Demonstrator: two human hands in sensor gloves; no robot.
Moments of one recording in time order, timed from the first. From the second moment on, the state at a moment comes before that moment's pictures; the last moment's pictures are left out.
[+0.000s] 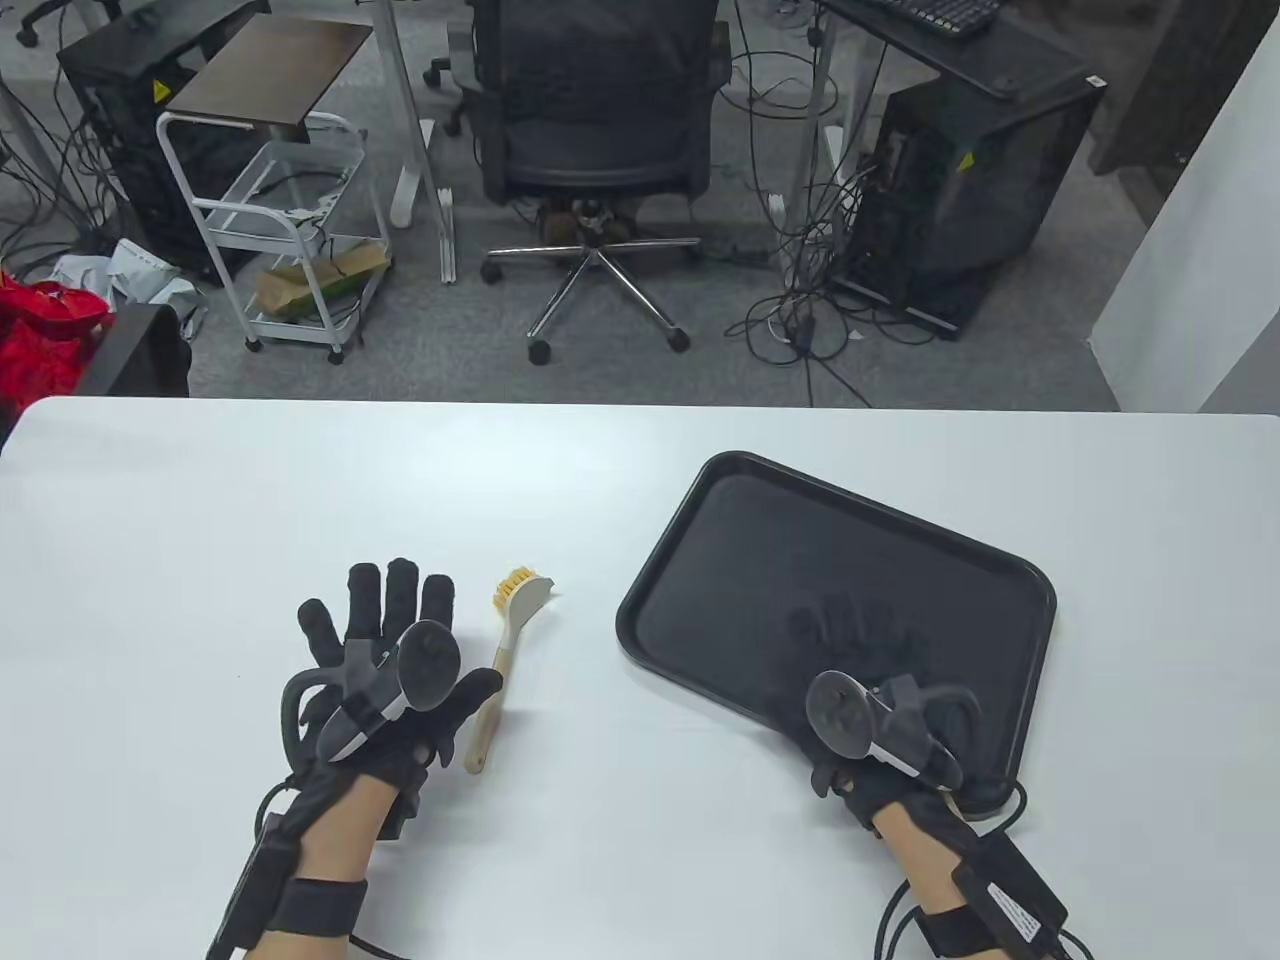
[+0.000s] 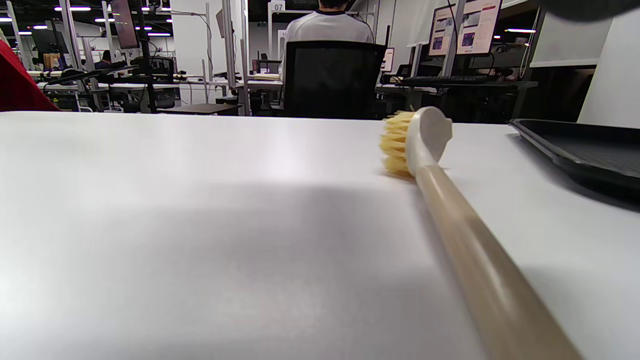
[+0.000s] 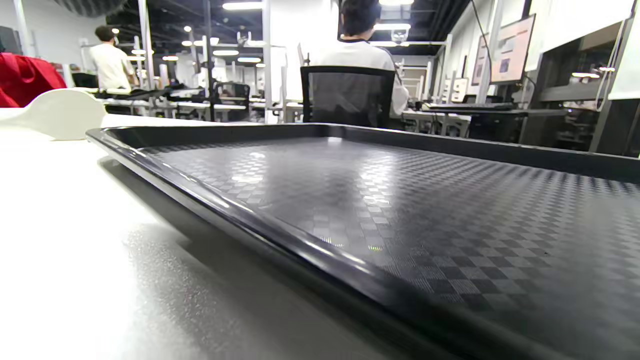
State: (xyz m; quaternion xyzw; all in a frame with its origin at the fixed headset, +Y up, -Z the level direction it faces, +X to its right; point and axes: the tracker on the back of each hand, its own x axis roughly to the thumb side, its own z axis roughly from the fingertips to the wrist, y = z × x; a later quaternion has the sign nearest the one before) left_hand -0.232 -0.705 -0.318 -0.04 0.01 0.00 1.00; right_hand 0.180 -0.728 -0.304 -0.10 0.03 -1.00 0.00
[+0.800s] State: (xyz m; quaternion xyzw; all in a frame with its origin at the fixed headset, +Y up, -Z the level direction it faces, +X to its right) left_hand -0.207 -0.761 -0.328 -0.16 0.05 -0.02 0.99; right_hand 0.191 -0.731 -0.310 -0.08 0.01 -1.00 -0.02
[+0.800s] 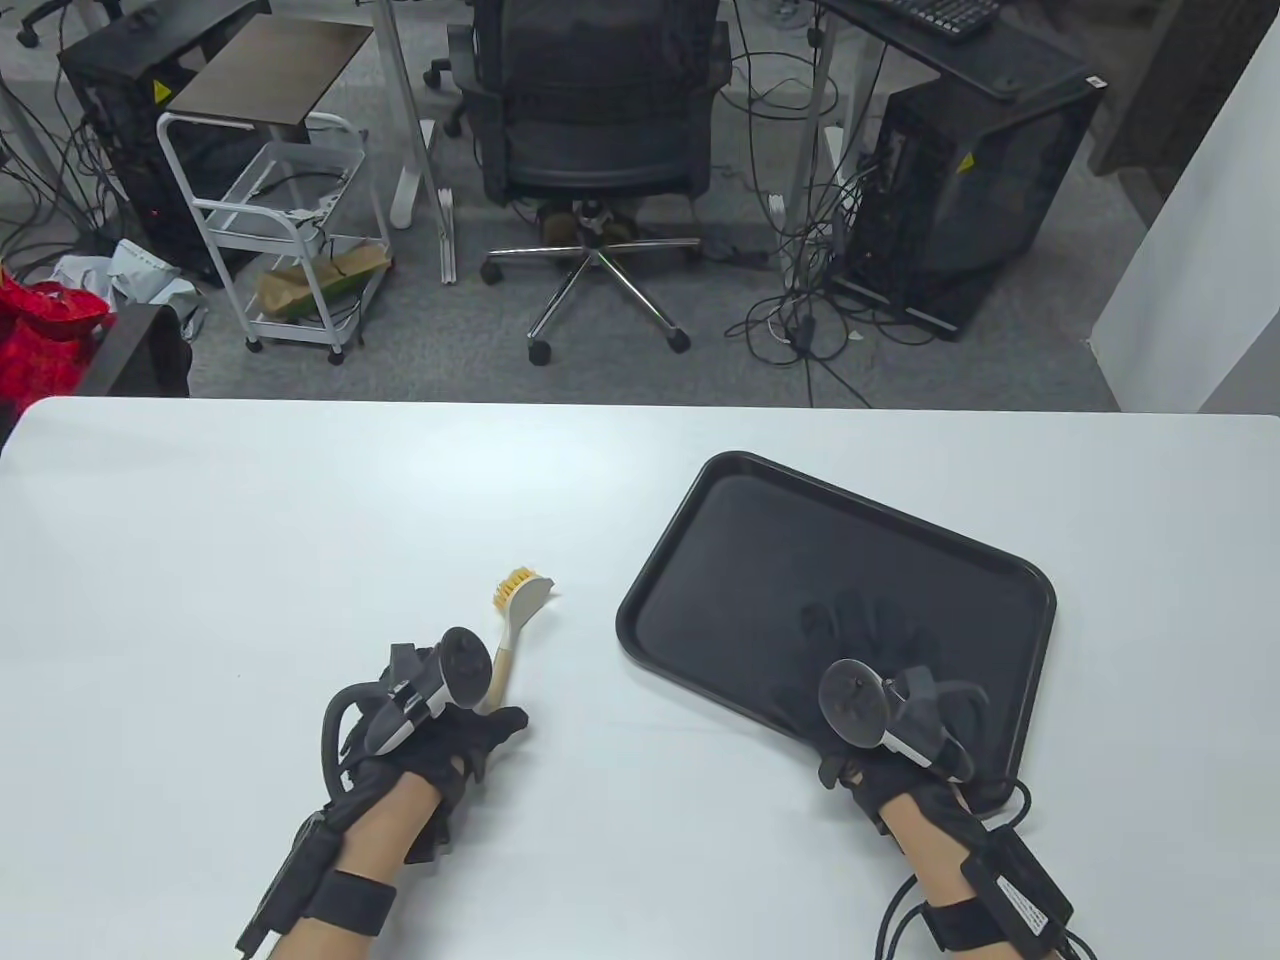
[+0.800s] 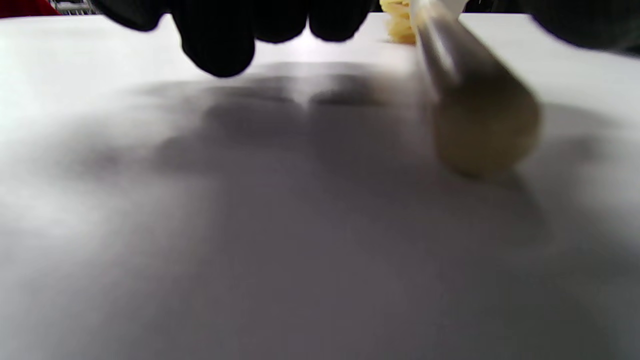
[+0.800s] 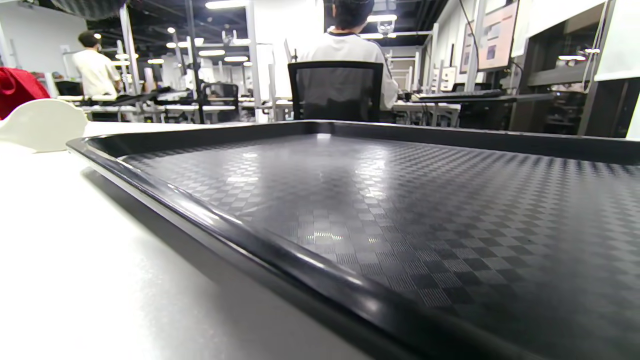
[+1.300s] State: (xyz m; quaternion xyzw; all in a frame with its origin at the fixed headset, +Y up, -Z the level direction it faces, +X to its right) left_hand -0.213 -0.744 -0.321 -0.07 0.15 0.07 0.98; right_hand 0.197 -0.721 -0.303 -0.08 0.03 -1.00 -0.04
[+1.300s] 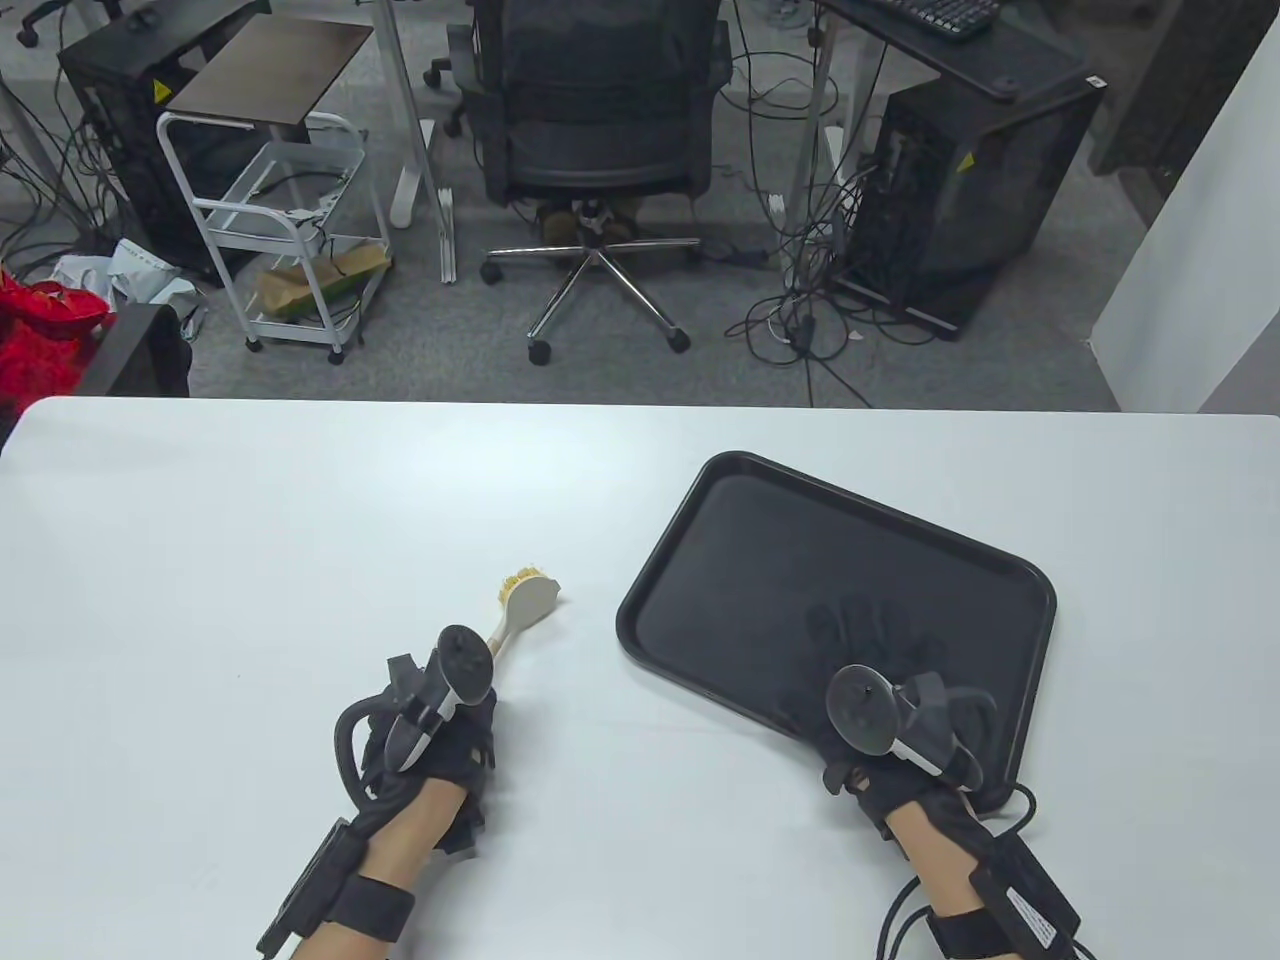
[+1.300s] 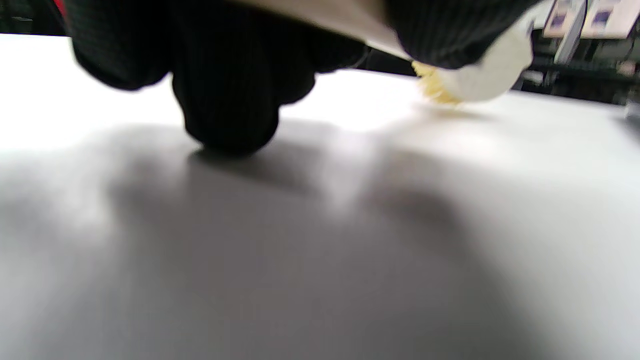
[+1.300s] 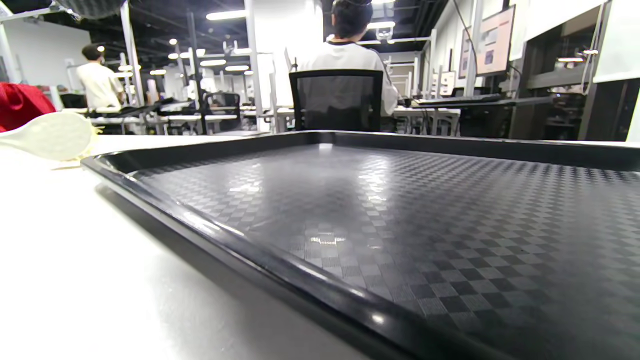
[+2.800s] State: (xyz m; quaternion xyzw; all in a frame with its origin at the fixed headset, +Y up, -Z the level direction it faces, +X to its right) left_hand -0.294 -0.684 -0.296 0.05 0.15 0.40 0.90; right_hand 0.287 -0.760 -0.334 0.15 -0.18 -0.97 -0.10
